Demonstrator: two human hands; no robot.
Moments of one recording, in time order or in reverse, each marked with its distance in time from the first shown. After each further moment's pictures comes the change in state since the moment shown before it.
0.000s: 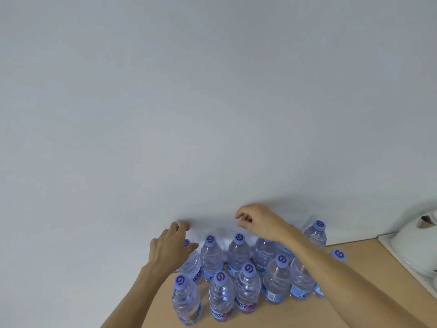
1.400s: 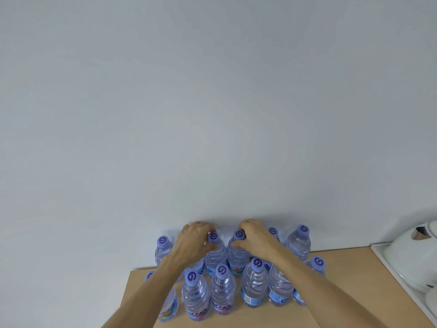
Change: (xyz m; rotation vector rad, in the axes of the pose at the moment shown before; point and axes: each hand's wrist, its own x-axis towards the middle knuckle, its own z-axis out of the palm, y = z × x) left_hand 0.028 0.095 0.035 -0.174 0.028 0.268; right_hand -0.020 0.061 0.023 -0.118 0.026 0.058
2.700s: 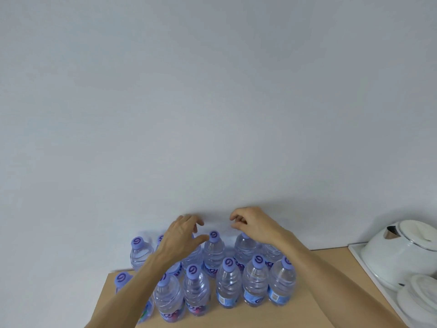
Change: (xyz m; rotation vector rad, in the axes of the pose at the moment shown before) left_hand 0.012 0.047 -0.002 -0.092 0.099 -0.049; right_hand -0.016 0.040 -0.076 0.158 -0.028 -0.087
